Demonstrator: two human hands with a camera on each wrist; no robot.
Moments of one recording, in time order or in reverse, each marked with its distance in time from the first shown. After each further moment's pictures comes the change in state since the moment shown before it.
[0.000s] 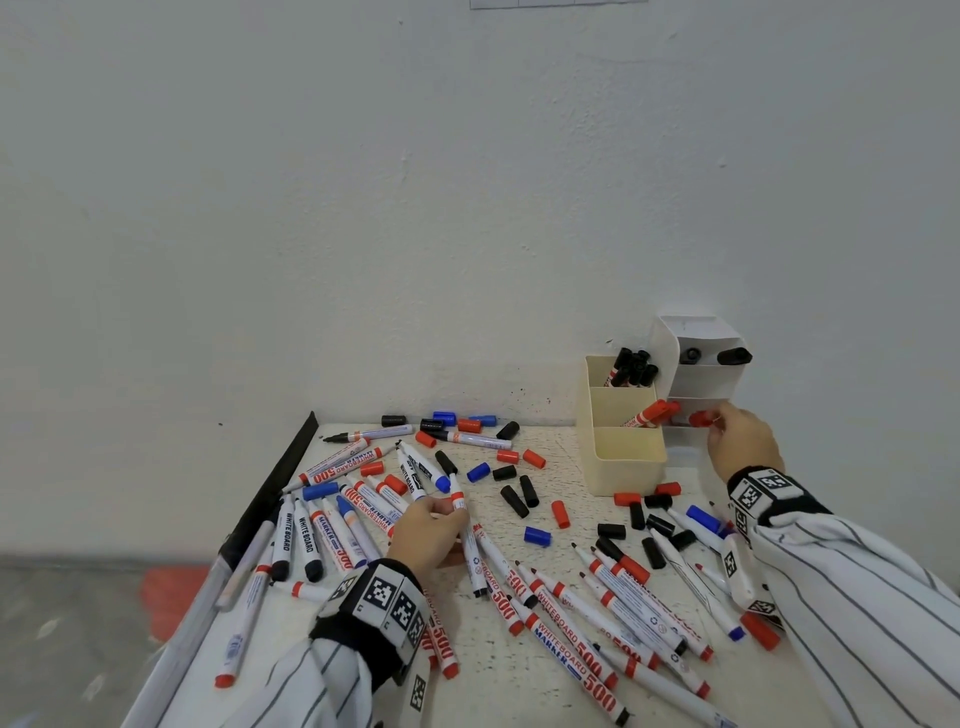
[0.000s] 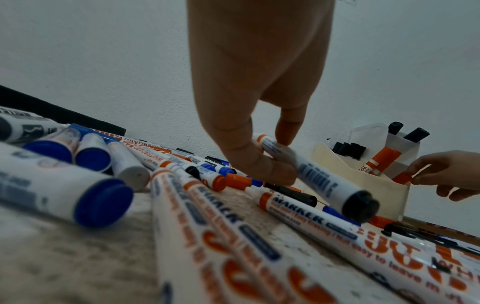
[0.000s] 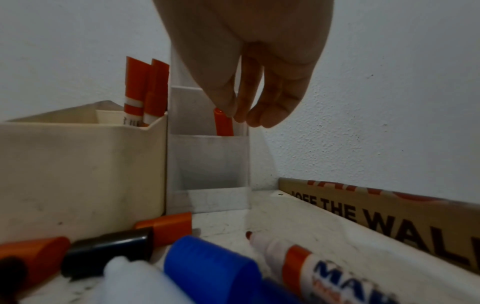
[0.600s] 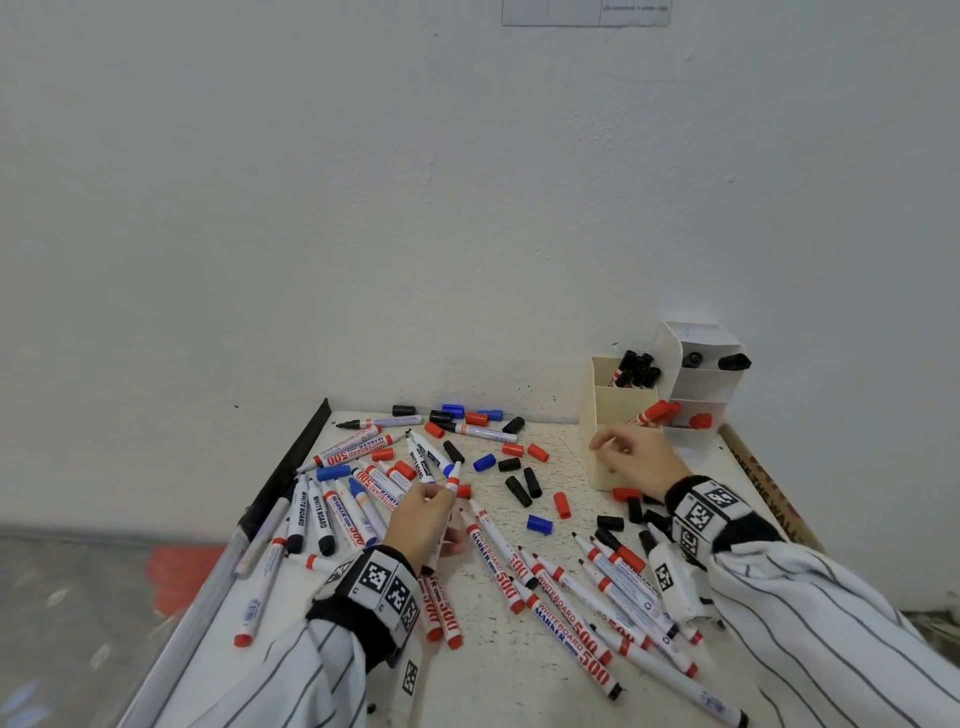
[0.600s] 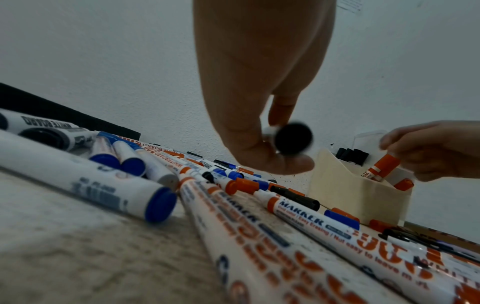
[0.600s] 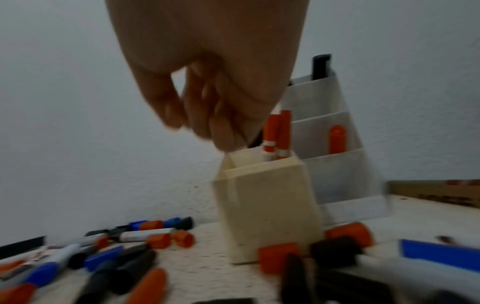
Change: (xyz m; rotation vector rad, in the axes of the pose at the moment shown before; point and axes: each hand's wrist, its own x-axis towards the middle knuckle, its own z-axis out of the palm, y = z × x) left_hand -0.027 0.001 -0.015 -0.152 -0.008 0.031; right_hand -0.063 -0.094 -0.013 0.354 -0.539 -0.227
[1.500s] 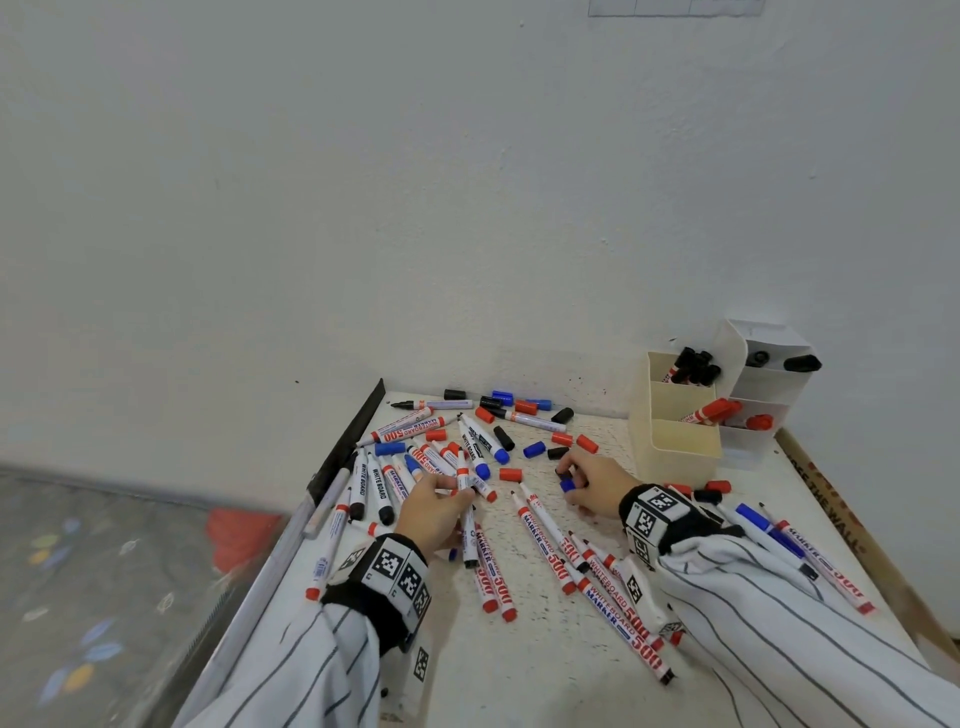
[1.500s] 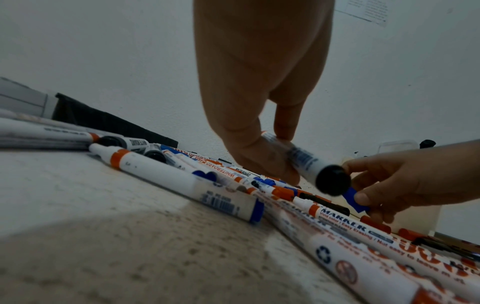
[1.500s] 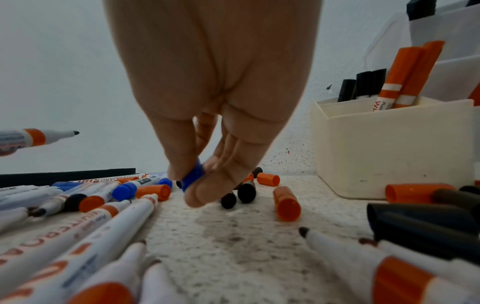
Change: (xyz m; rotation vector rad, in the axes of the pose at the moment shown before) left_hand -0.006 -0.018 -0.051 0.105 0.067 -0.032; right_hand 0.009 -0.041 0.091 -0.218 -0.366 0.058
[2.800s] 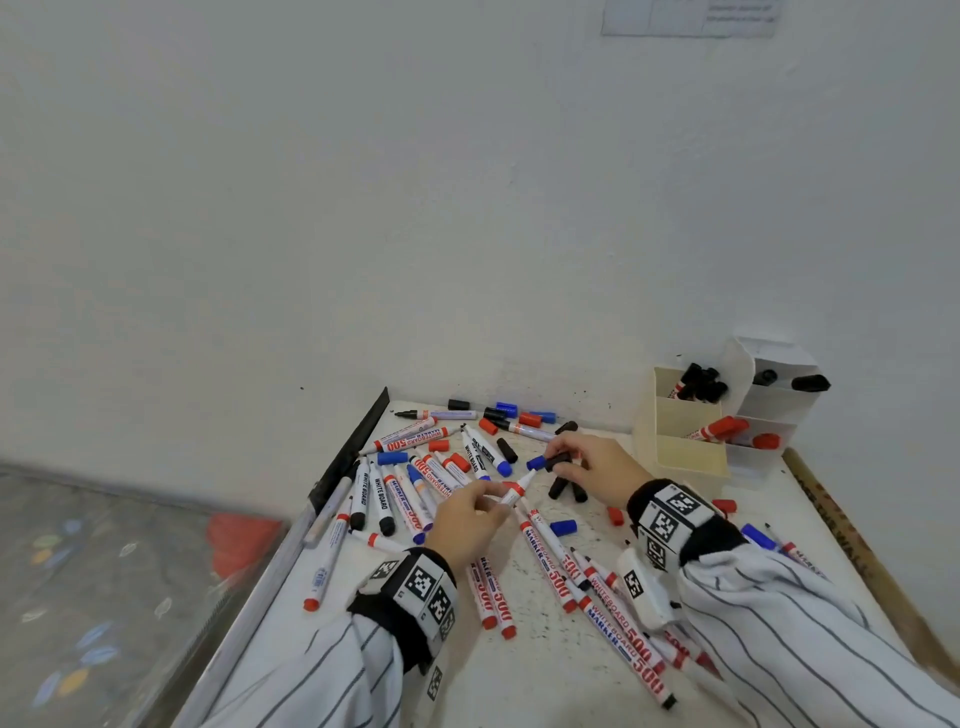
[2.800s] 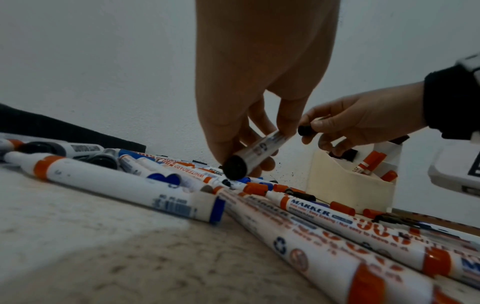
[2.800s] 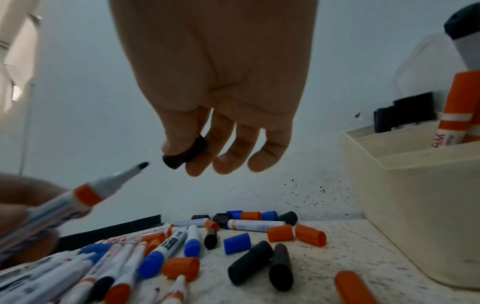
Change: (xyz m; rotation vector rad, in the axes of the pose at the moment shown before) left_hand -0.002 0.005 0.024 0.196 -0.082 0.328; right_hand -0.010 -0.031 -0.026 0.016 0.126 -0.261
